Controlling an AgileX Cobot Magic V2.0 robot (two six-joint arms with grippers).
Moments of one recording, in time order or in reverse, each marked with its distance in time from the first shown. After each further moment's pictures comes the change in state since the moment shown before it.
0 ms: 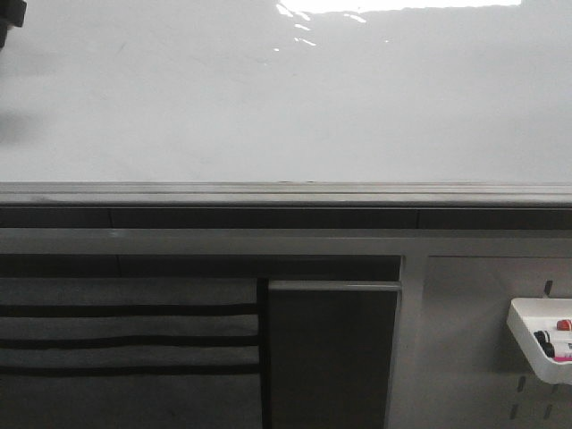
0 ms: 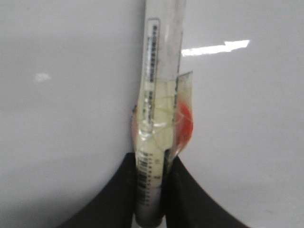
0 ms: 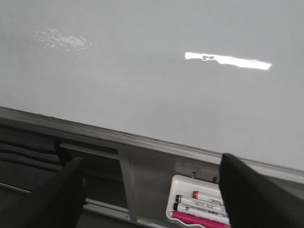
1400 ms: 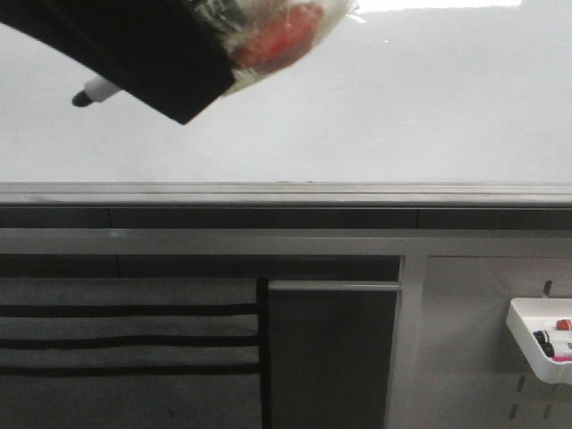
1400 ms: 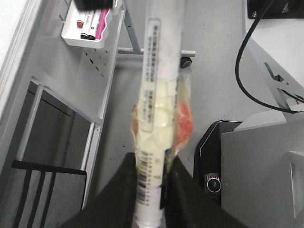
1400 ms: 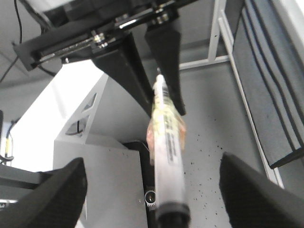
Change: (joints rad) left arm -0.819 -0.298 -0.080 -0.438 0.900 0.731; right arm 0.505 0.663 -0.486 0.443 0.544 -0.671
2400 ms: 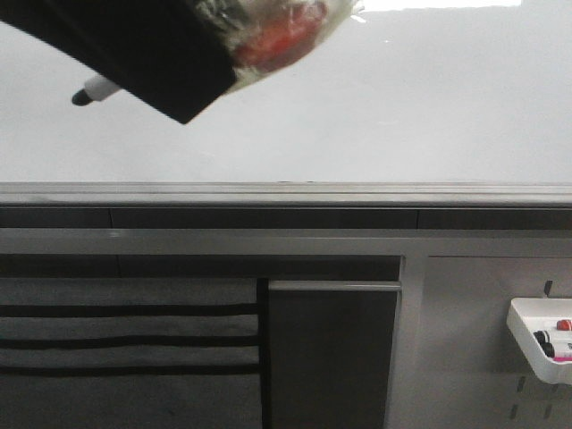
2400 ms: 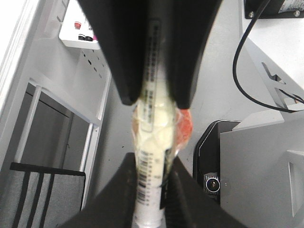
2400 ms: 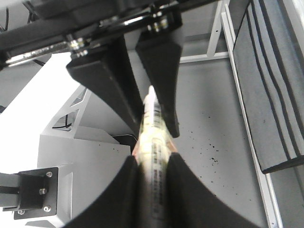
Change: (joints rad) left arm -0.002 0.000 -0.003 -0.004 0.004 0.007; right arm 0.093 0.069 -0.006 -0.052 -0.090 -0.002
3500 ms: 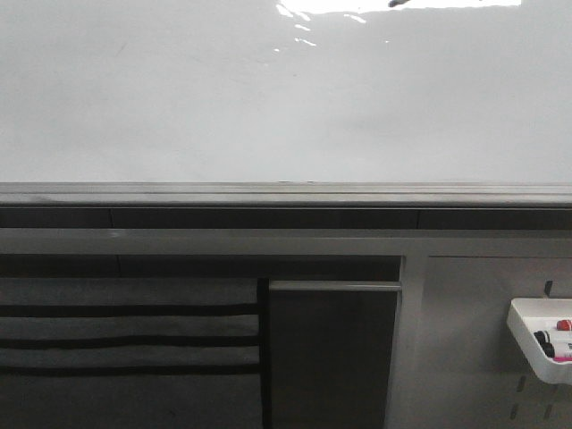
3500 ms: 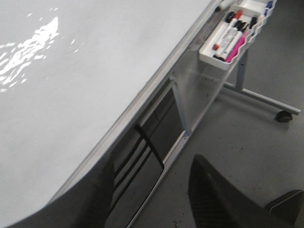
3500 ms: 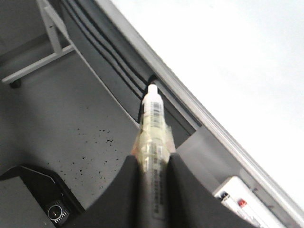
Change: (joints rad) left arm 0.362 -0.273 0.066 0.083 -0.068 -0.161; right arm -0.131 -0.255 0.081 -0.519 -0.151 0.552
